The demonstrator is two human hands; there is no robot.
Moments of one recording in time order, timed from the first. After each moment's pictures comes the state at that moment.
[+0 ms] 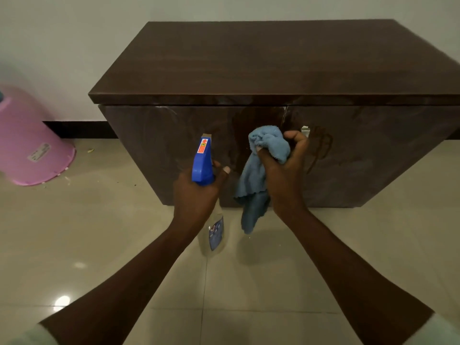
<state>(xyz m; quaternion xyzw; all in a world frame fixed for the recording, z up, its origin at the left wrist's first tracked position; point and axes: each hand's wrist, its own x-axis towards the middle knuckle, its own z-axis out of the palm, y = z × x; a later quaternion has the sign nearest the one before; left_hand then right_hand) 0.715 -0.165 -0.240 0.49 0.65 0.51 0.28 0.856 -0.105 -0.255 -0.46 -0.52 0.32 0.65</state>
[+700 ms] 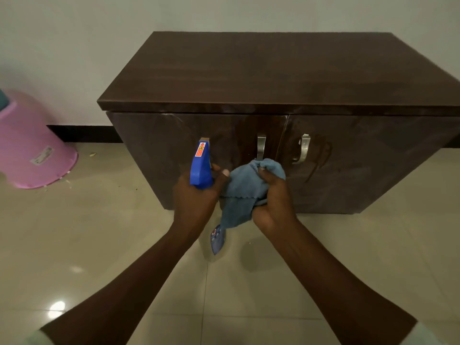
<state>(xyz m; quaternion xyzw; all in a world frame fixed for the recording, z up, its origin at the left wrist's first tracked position) 0.709 -0.164 -0.237 0.48 0.64 0.53 0.28 0.838 -0.122 -0.254 -0.42 -0.15 0.74 0.50</state>
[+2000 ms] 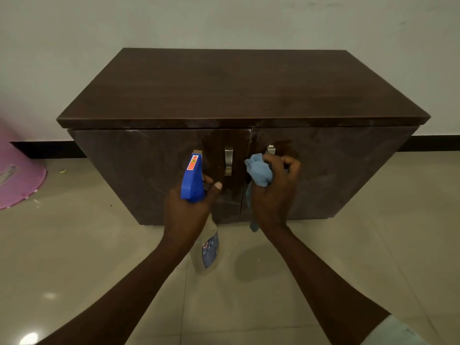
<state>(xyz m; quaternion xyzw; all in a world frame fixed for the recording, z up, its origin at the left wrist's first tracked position) 0.748 -0.163 -0.229 0.49 0.61 0.54 0.31 0.890 -0.101 -0.263 -0.54 -0.58 0.06 0.61</state>
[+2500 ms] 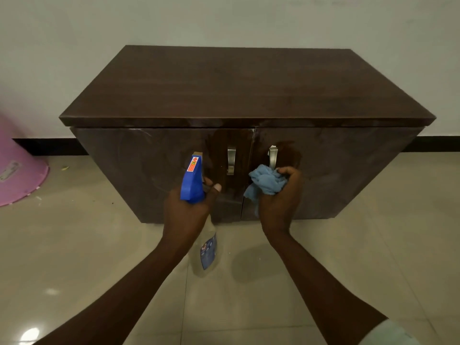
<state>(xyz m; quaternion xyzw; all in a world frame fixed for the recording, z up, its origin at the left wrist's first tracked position) 0.741 -0.165 -0.233 0.48 0.63 0.52 0.32 0.895 -0.111 -0.279 -0.57 -0.49 0.18 0.64</state>
